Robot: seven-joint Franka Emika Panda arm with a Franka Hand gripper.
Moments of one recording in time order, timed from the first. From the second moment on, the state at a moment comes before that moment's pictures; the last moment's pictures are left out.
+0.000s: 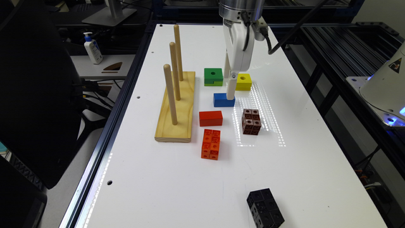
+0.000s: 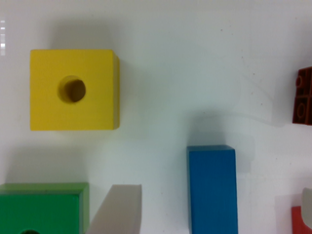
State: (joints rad) arm -0.02 0.17 0.06 -2.46 0.00 2.64 0.81
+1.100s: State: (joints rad) arm -0.02 0.26 0.07 -2.43 0.00 2.71 0.82
